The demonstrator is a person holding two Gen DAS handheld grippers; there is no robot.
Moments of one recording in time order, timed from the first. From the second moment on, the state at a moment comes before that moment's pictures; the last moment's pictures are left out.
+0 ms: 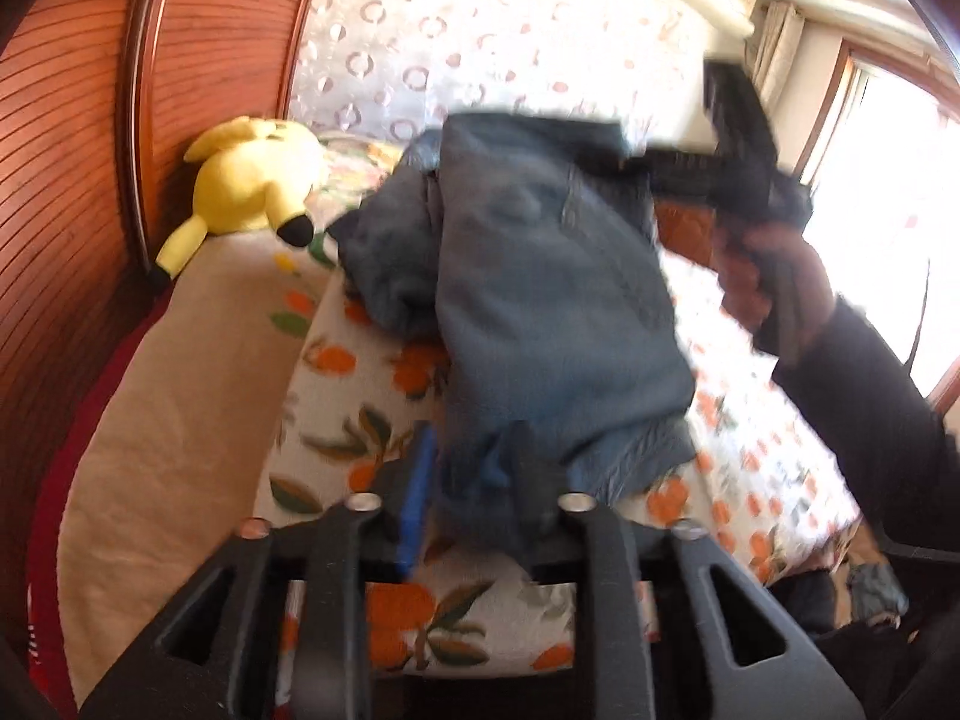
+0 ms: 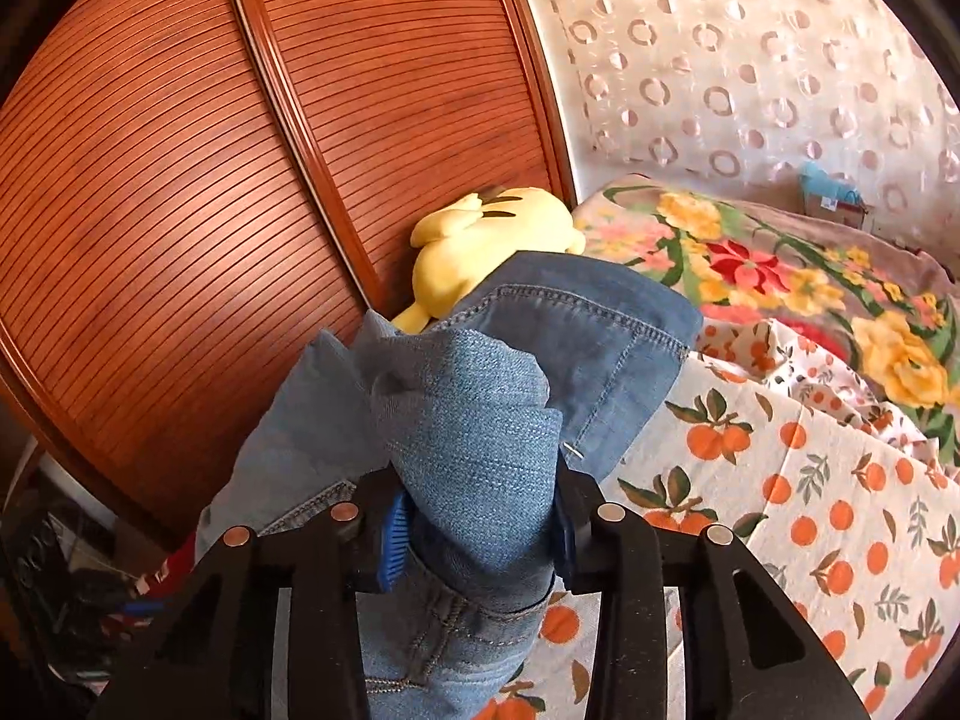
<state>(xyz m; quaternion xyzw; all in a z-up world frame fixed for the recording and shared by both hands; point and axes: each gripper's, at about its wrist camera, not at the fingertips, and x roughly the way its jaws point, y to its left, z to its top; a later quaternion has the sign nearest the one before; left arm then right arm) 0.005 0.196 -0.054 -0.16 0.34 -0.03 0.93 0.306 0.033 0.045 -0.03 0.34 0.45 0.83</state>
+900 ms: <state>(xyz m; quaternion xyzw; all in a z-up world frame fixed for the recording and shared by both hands) 0.101 0.178 -0.089 -0.18 0.41 -0.12 0.88 0.271 -0.073 0.006 -0.01 0.36 0.35 0.87</state>
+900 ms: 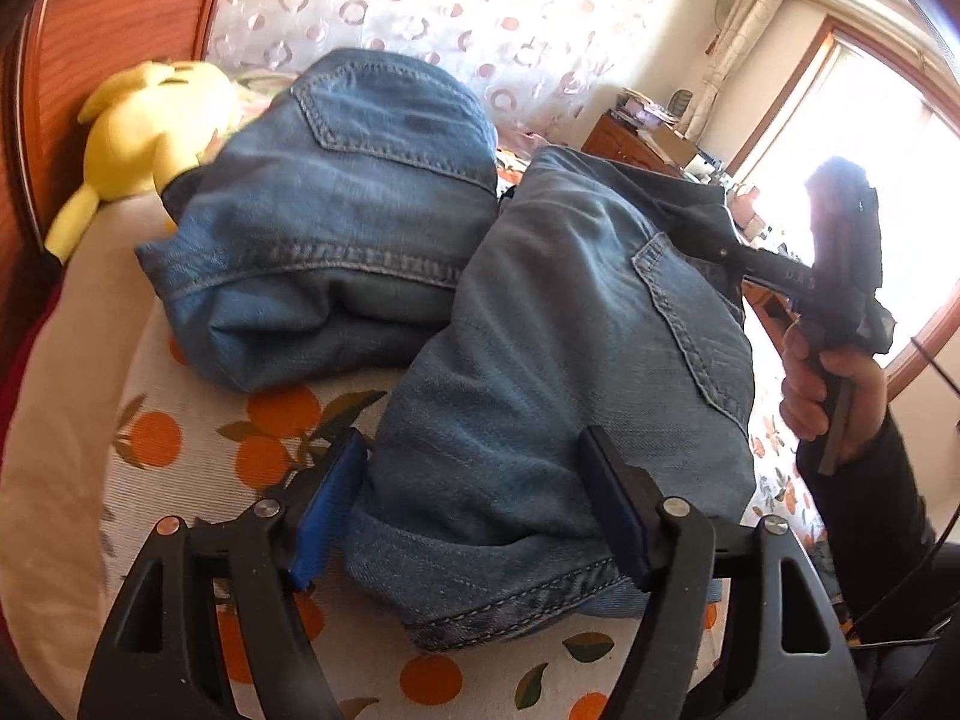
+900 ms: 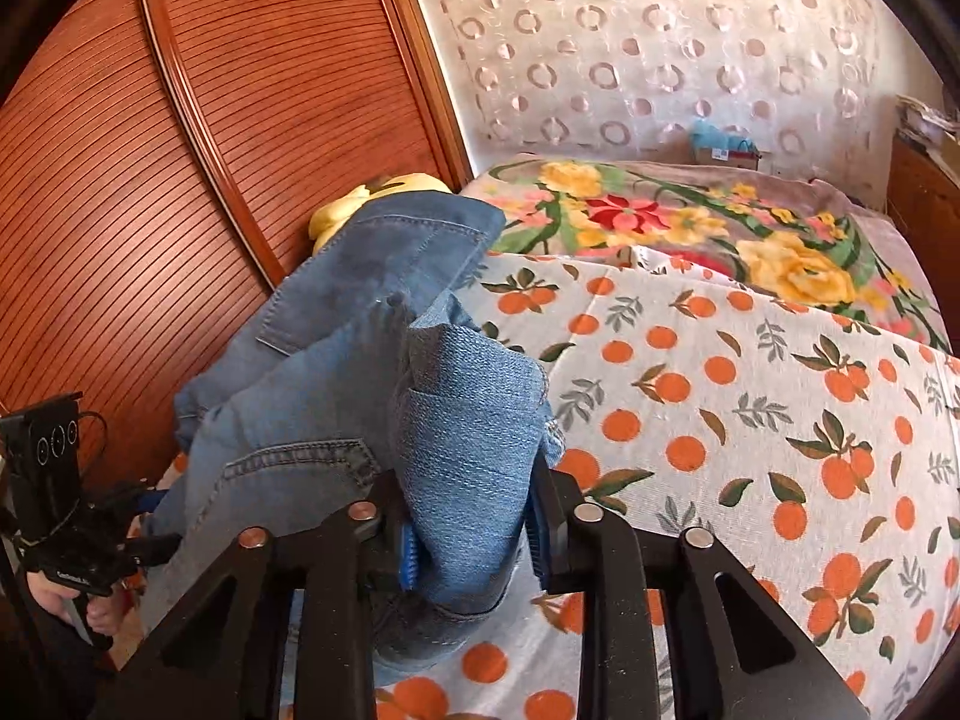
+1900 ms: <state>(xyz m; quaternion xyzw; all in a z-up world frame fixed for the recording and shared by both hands) 0.087 0.168 -0.075 -0.23 0.38 -0.19 0.88 0.286 -0.071 0.012 0.07 0.36 0.48 0.79</state>
